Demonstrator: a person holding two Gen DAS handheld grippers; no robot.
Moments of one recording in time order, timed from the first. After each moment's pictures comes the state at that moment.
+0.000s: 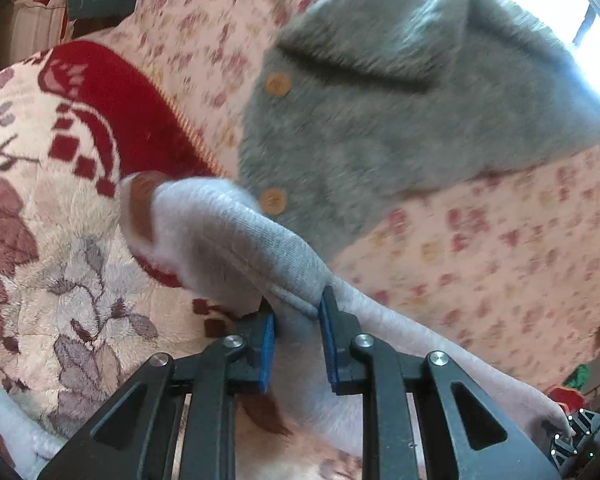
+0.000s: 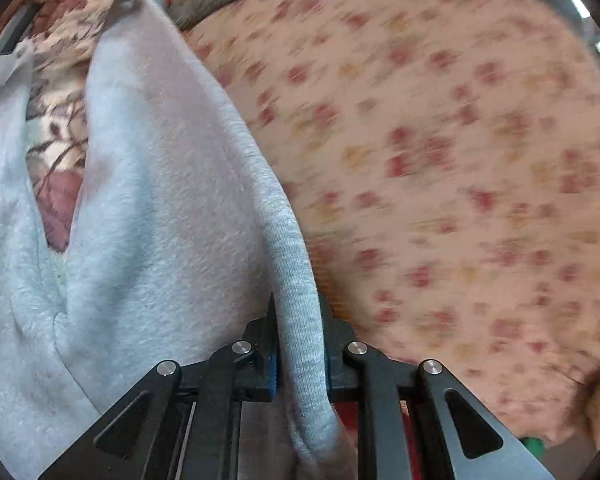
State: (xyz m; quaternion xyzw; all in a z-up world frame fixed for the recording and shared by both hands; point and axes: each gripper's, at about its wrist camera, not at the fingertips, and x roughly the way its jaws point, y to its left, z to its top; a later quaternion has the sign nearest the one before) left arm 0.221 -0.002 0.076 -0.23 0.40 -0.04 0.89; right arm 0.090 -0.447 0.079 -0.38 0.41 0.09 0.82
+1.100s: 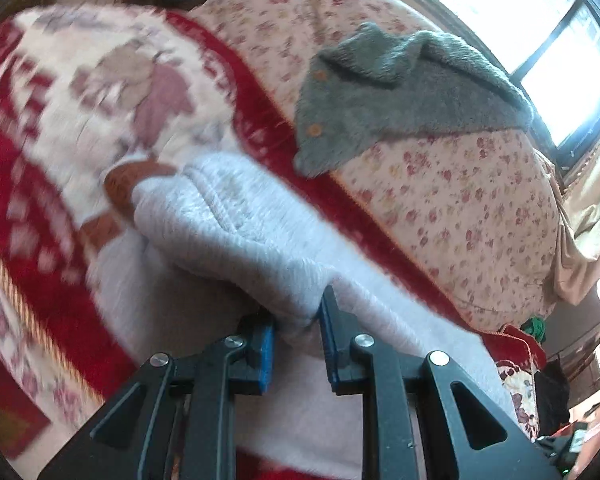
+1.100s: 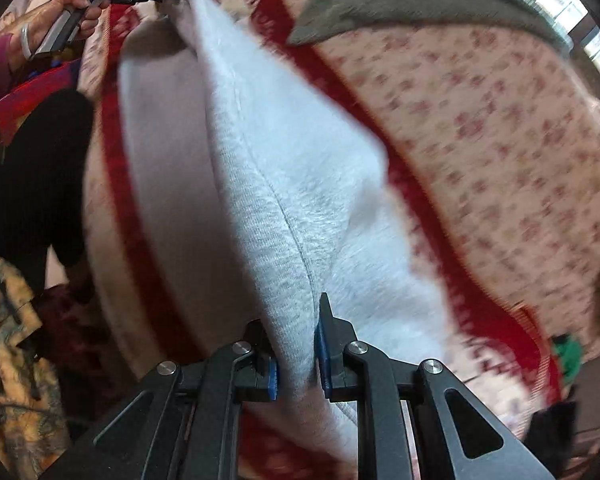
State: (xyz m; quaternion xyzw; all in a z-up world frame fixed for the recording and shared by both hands) left arm -0.047 0.076 0.031 -0.29 0.38 -0.08 0.88; right arm -0.201 -0.392 0.045 -0.33 0.46 0.18 0.81
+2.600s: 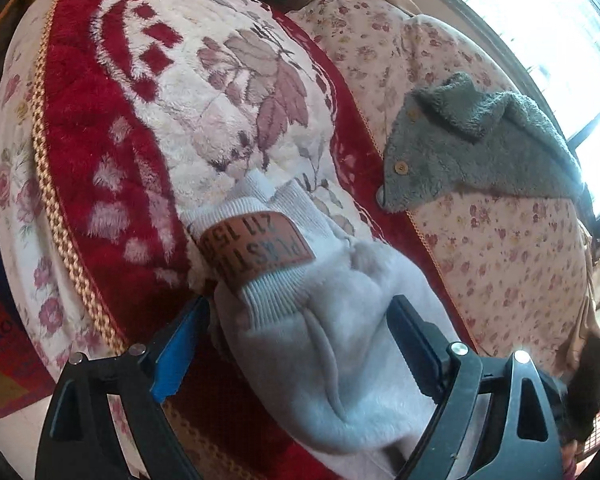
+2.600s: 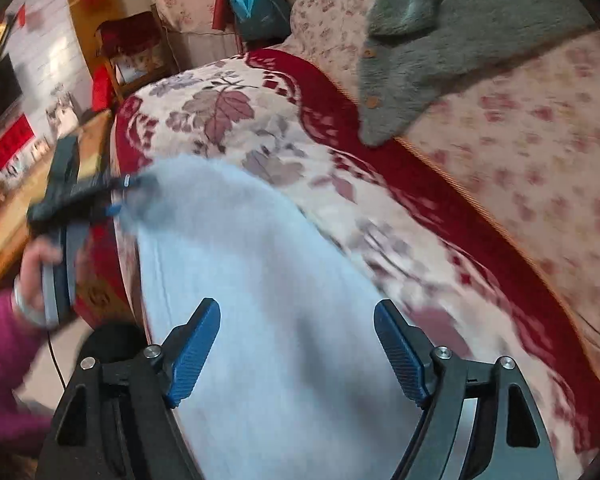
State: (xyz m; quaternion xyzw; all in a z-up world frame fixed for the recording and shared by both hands) left arm -0.047 0.150 -0.004 -0.35 0.37 0.02 0.86; right arm 0.018 -0.189 0.075 -0.14 0.43 0.33 0.83
